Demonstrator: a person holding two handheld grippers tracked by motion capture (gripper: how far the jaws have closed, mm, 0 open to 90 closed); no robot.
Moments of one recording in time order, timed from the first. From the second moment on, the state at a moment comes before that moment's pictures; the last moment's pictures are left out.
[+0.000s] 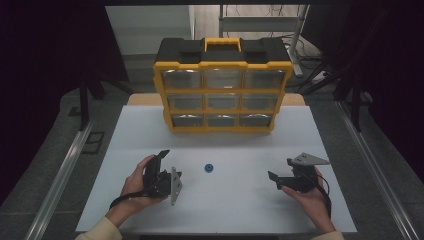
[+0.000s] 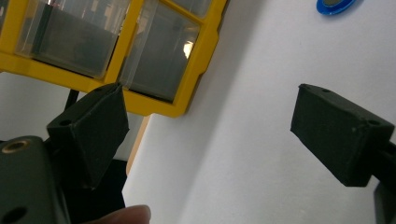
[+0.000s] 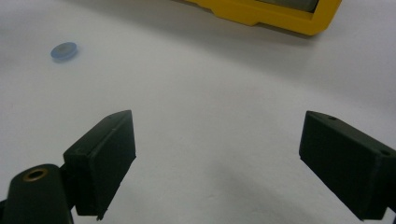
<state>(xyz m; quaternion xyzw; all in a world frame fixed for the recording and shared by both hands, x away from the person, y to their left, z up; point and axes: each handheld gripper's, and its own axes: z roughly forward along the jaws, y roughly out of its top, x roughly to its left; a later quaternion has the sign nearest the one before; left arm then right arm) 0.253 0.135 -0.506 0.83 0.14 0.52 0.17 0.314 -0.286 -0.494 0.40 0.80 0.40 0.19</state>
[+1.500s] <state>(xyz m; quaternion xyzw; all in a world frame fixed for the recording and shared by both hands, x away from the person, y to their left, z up) 0.276 0.122 -0.492 0.82 0.13 0.53 0.18 0.314 -0.286 -0.494 0.40 0.80 0.40 0.19</state>
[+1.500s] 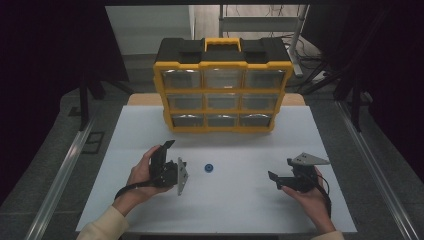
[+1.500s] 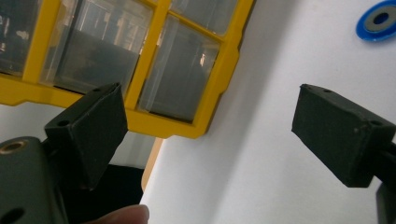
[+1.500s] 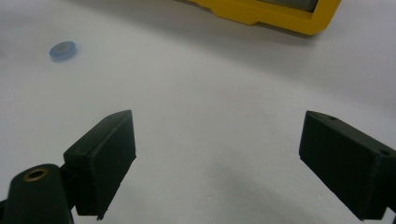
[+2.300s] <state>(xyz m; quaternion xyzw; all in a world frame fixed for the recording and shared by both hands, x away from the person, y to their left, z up) 0.290 0.122 -0.485 0.81 0.14 0.54 0.17 0.314 -0.286 -0.494 0.40 0.80 0.40 0.19</state>
